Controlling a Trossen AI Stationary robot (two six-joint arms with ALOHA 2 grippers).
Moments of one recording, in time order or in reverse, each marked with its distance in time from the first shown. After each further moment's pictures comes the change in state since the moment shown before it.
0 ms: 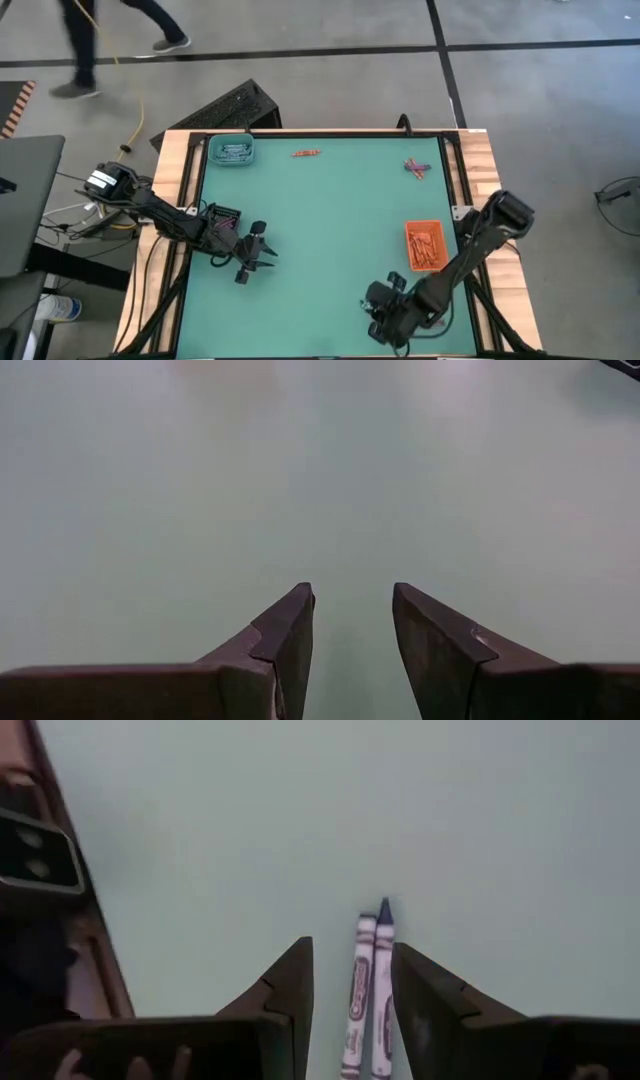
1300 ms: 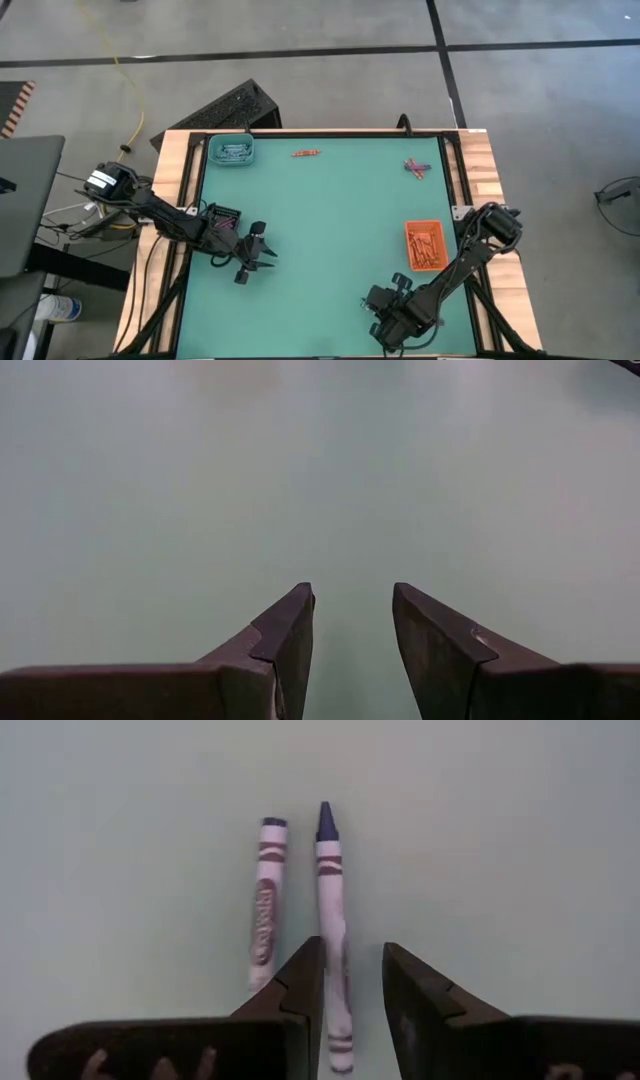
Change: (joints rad) left arm -0.001 0.000 0.000 -0.019 0.005 -0.028; right arm -0.003 0.147 0.098 -0.255 -0.091 0.042
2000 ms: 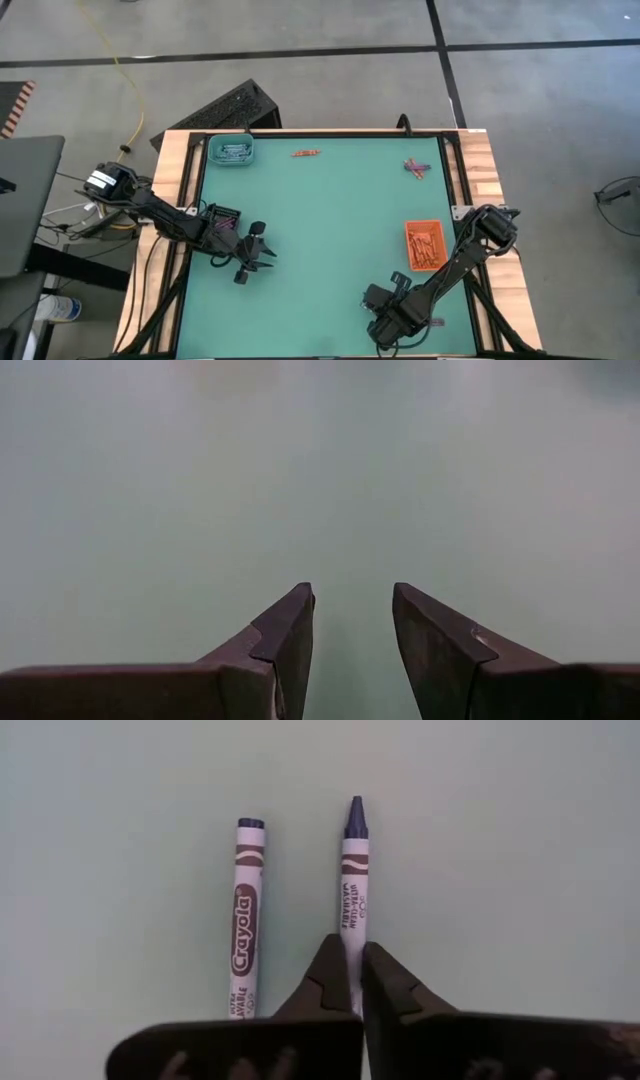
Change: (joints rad) left arm 0.000 0.000 0.000 -0.014 -0.001 0.017; right arm -0.028 0.047 0.037 -0.096 -0.037 0.004
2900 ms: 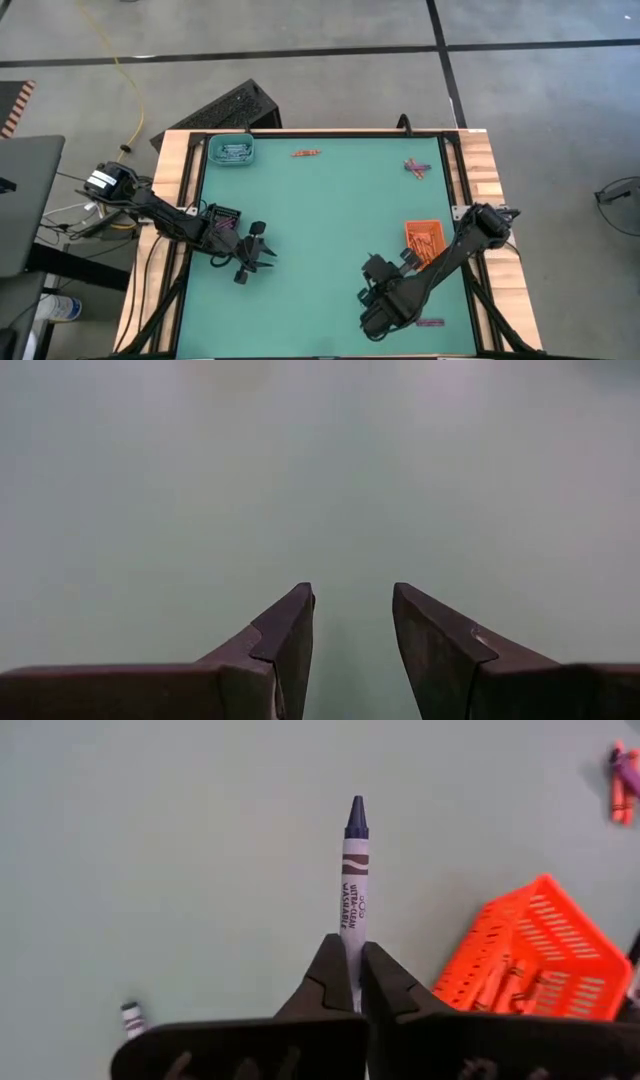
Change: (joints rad) left arm 0.000 0.000 0.000 -0.003 -0.002 0.026; right arm -0.093 -0.015 0.418 -0.693 0.213 0.250
